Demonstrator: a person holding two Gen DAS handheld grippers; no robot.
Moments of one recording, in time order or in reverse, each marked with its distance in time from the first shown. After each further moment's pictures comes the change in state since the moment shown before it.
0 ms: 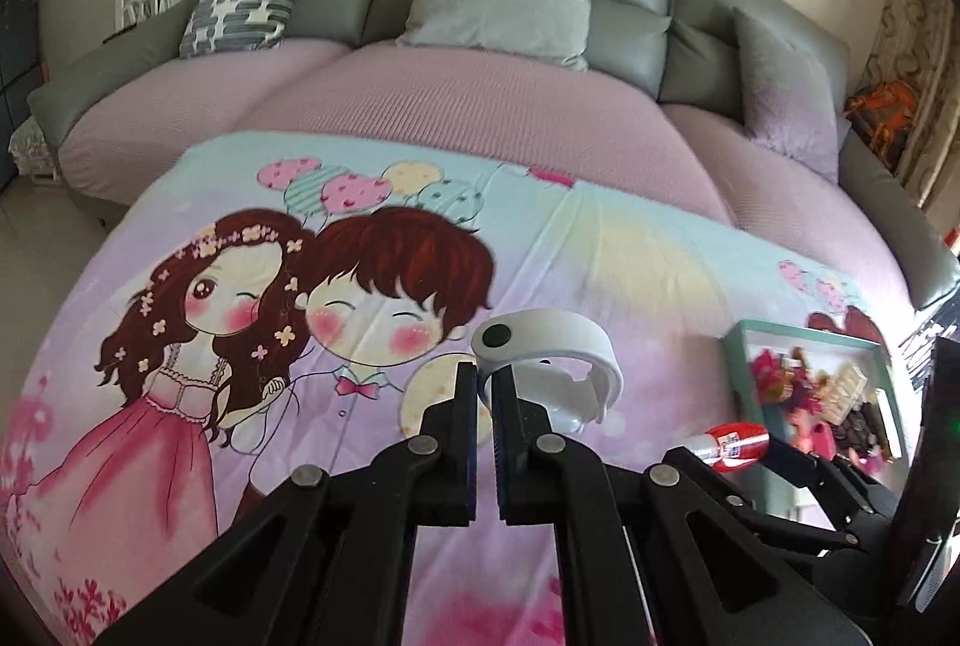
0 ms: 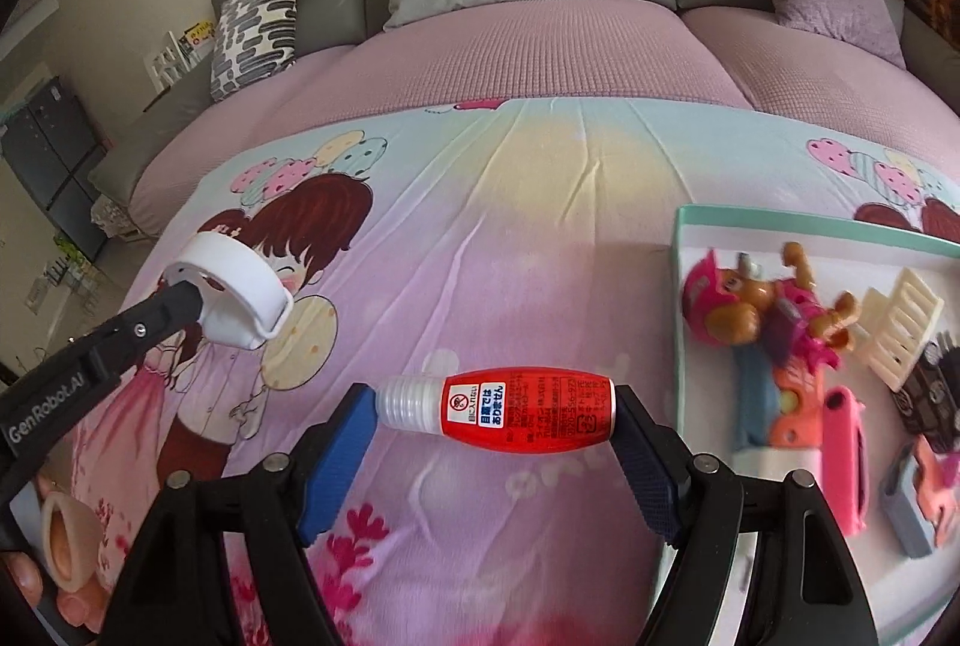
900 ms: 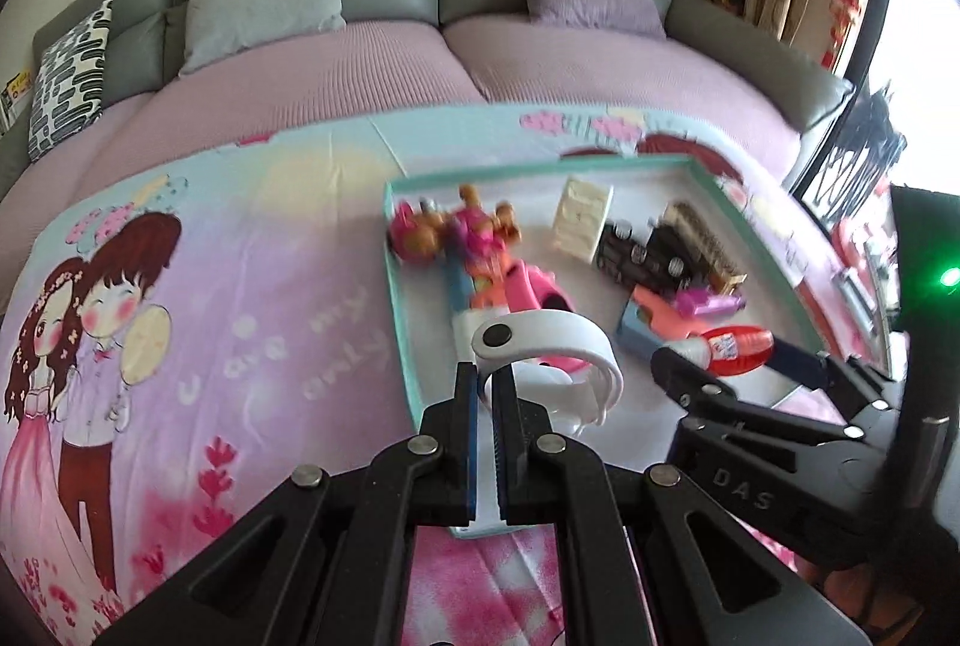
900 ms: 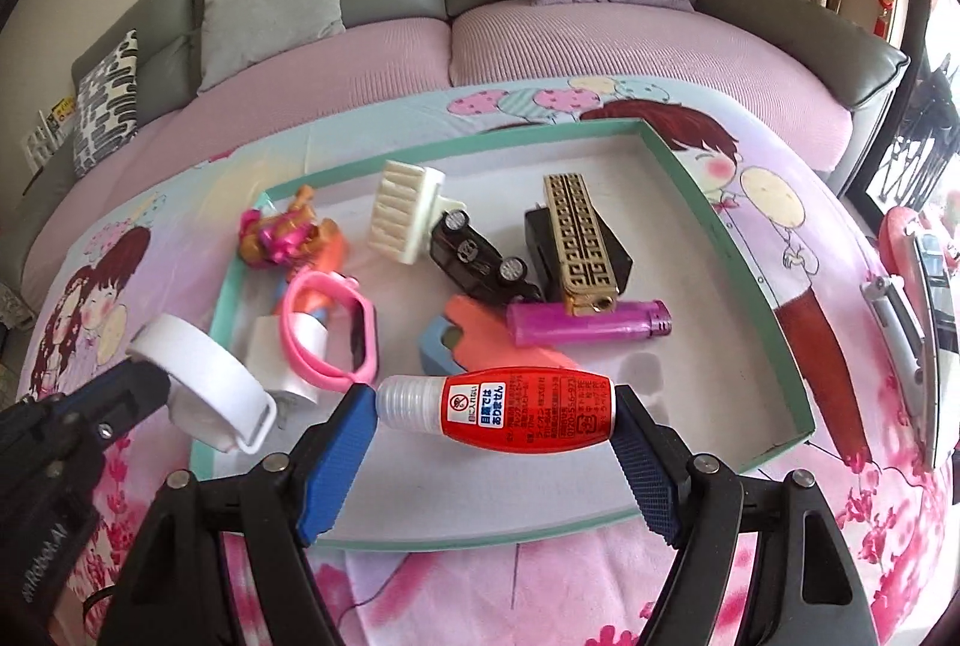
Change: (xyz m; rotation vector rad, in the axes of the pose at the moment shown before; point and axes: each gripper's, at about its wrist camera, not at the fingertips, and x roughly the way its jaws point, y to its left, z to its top) left arm -0.006 -0.195 -0.082 0.340 0.125 -0.173; right arm -0.091 -0.170 -0.066 0.200 -0.023 -0.299
